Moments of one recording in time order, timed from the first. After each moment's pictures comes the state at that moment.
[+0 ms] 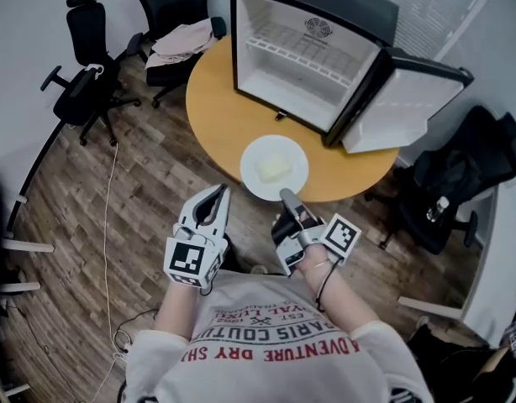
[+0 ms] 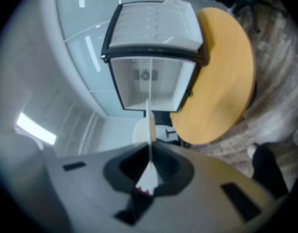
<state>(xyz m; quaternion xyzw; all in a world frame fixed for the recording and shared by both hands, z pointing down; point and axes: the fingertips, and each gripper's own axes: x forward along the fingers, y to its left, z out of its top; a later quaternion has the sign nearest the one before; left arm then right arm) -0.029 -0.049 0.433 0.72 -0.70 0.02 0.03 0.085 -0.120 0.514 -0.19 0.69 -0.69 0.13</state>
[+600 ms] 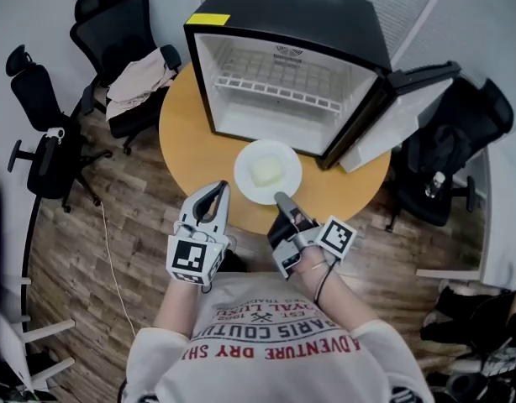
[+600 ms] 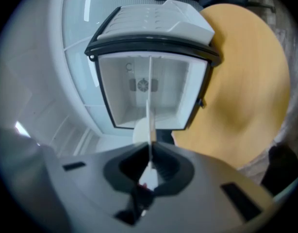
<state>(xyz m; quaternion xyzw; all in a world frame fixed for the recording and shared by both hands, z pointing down) -0.135 -0.203 0.425 0.80 -0.60 0.03 0.01 -0.013 -0.223 0.512 -0.27 0.65 -0.67 0.21</state>
